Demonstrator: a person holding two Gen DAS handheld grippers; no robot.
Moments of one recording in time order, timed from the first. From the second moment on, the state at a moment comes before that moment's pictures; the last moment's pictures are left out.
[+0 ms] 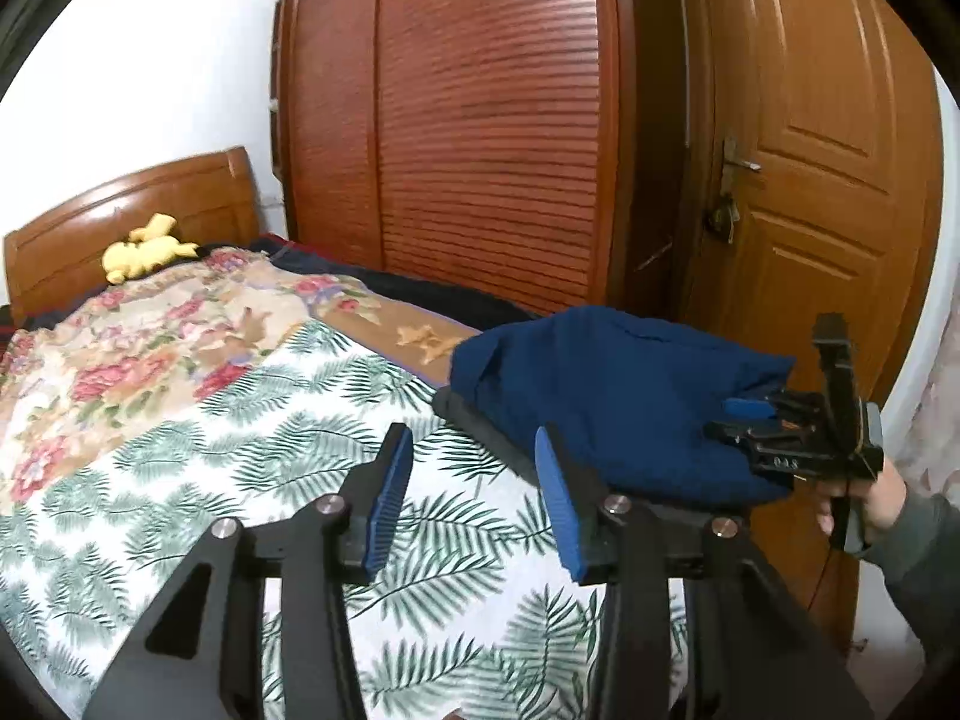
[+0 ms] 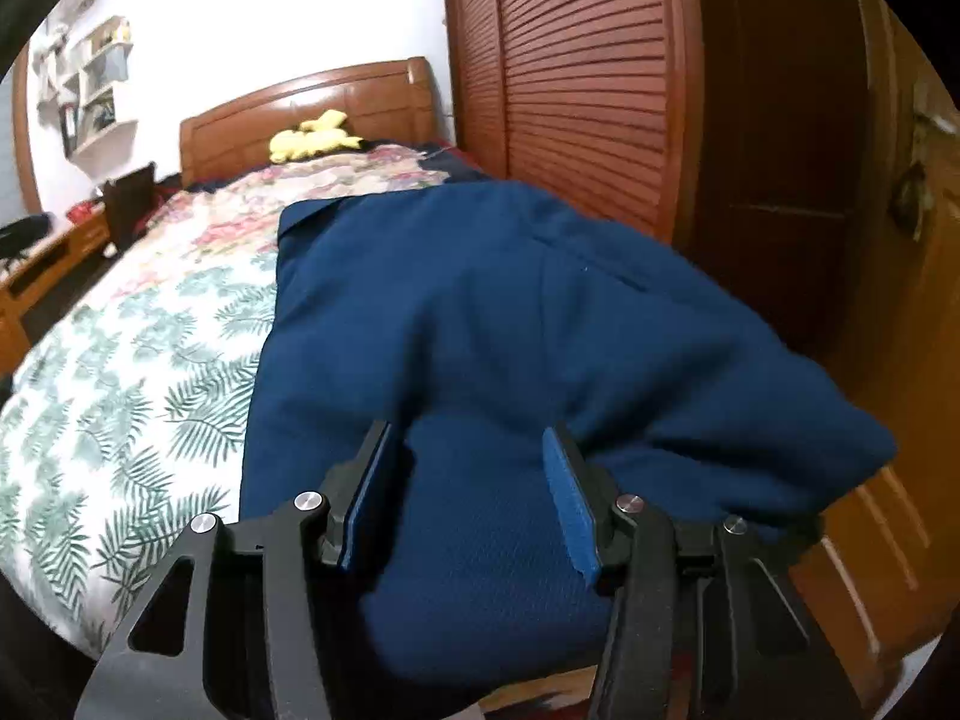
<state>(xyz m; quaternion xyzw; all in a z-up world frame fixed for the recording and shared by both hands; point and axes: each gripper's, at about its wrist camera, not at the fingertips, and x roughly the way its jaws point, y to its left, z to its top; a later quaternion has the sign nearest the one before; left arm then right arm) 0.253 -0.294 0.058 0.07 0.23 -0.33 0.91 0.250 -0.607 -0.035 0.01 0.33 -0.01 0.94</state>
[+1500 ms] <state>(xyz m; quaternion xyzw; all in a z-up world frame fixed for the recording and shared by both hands) 0.082 -0.021 0.030 0.00 0.24 -0.06 0.97 0.134 -0.268 0.033 -0.01 0.24 0.17 0.96</state>
